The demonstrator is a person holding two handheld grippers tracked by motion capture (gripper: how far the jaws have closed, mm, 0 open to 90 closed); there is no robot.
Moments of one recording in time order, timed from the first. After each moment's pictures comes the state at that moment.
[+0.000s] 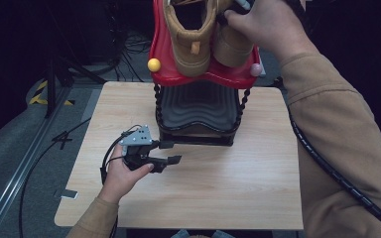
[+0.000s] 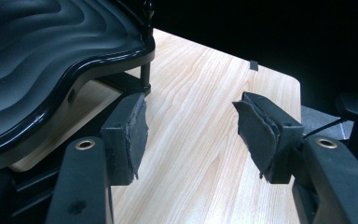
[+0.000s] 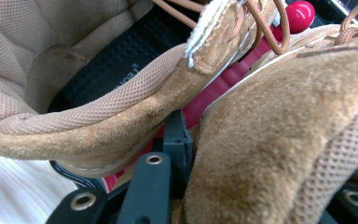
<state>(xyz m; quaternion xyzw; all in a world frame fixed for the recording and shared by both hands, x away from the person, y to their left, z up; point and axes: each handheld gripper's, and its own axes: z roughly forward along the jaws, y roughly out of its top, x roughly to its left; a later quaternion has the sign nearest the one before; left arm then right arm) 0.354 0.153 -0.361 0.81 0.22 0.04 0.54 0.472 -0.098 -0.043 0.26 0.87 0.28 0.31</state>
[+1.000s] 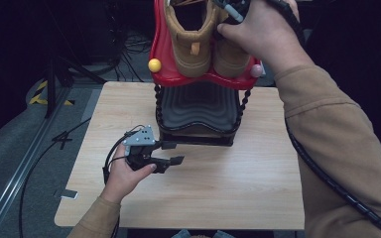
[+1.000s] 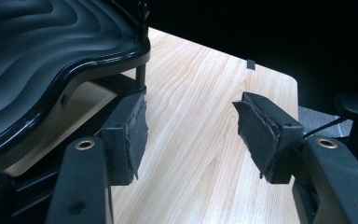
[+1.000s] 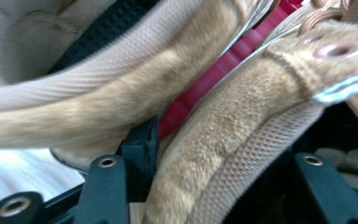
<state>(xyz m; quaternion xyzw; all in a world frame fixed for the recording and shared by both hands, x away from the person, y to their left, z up) 0.355 0.146 -0.361 0.82 0.21 0.04 0.54 0.469 -0.095 -0.061 0.30 0.87 0.25 0.30</state>
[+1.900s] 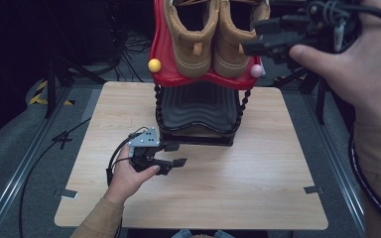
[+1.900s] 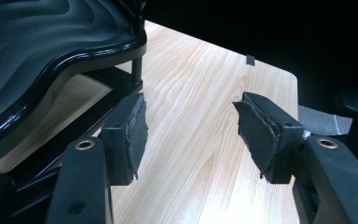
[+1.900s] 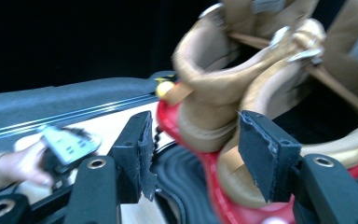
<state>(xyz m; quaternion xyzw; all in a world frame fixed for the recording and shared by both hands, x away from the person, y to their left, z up) 0.354 0.139 -0.368 0.82 0.22 0.03 0.53 0.352 -0.183 -0.043 0.18 0.83 0.48 0.23</state>
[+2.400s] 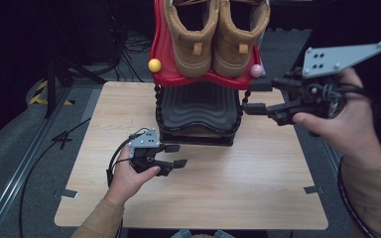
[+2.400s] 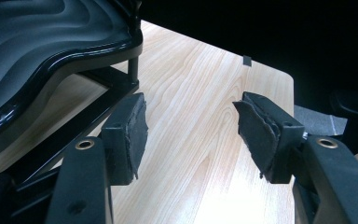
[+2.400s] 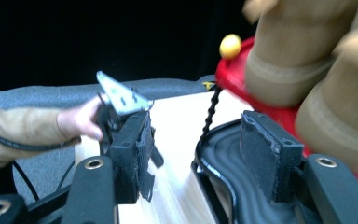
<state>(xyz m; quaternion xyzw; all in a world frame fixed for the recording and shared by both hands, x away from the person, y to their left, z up) 0.350 0.138 -0.367 0.82 0.22 0.02 0.53 0.338 -0.208 -0.139 0.12 0.83 0.52 0.14</state>
